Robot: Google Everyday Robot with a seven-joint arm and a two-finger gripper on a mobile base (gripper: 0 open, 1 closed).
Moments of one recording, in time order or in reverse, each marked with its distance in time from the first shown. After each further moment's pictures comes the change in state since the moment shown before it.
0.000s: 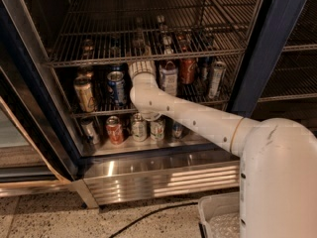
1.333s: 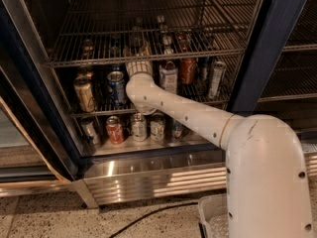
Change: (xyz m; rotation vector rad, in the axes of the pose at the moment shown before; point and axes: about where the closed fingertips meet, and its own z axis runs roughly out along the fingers) arm -0.008 0.005 0.026 0.025 -0.032 0.000
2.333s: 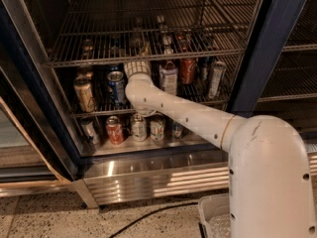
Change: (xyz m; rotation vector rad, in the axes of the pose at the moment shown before) arm -0.001 0.009 -0.007 -0.030 0.003 0.020
